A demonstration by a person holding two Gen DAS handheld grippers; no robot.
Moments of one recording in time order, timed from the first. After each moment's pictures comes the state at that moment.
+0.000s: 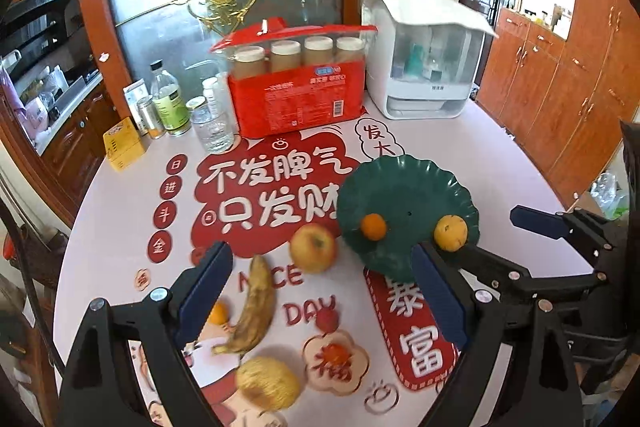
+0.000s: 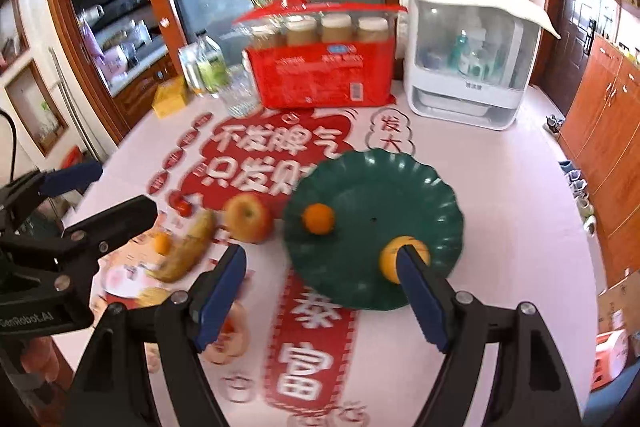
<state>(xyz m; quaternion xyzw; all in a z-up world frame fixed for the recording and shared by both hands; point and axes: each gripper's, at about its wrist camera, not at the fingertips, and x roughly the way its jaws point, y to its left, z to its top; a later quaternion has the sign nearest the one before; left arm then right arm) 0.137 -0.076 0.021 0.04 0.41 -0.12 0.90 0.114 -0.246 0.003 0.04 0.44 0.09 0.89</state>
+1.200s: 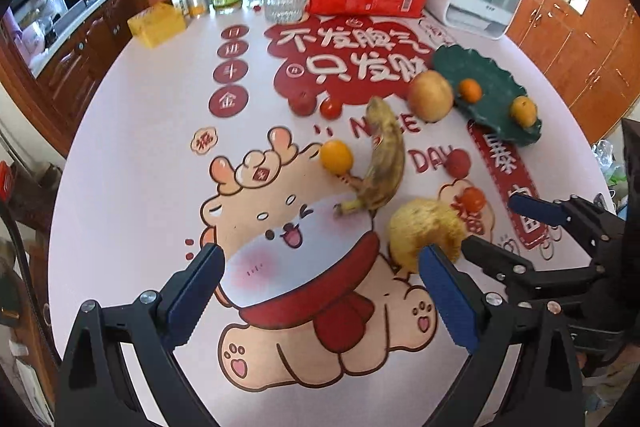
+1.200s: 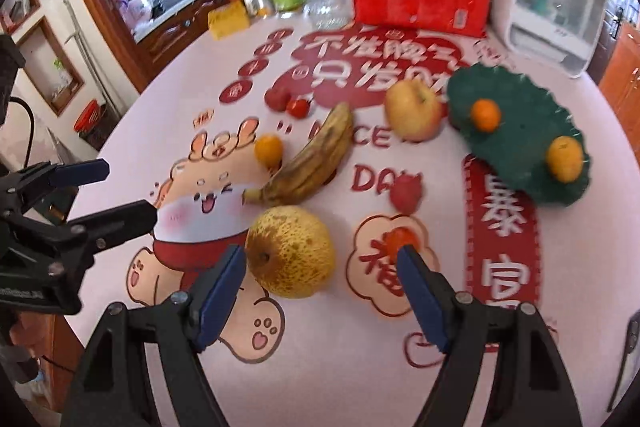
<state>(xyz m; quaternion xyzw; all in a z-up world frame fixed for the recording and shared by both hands) 0.095 0.109 -0.103 0.03 0.52 -0.12 0.84 0.065 -0.064 -0.108 0.02 0.52 0.12 0.85</state>
